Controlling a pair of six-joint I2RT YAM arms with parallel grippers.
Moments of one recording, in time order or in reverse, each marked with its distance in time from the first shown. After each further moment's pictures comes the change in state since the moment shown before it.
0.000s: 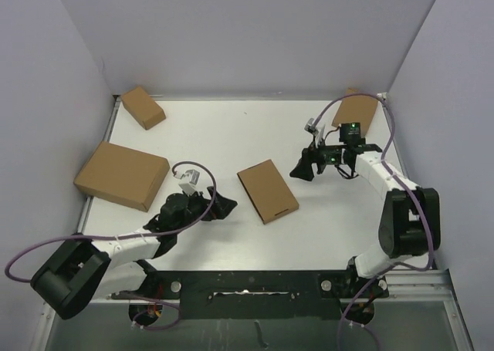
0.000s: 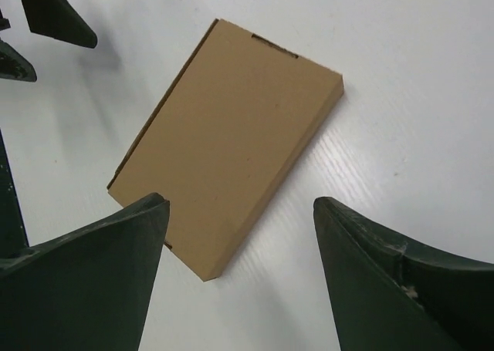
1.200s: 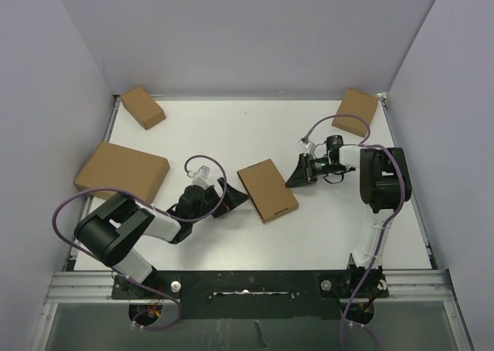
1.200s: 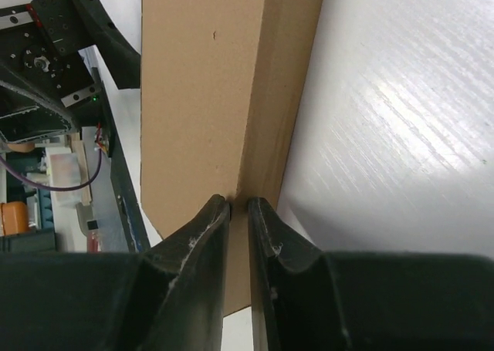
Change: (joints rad) left arm -0.014 0.460 0.117 0.270 0.062 -0.305; right arm -0.018 0.520 0.109 -0.056 -0.148 0.325
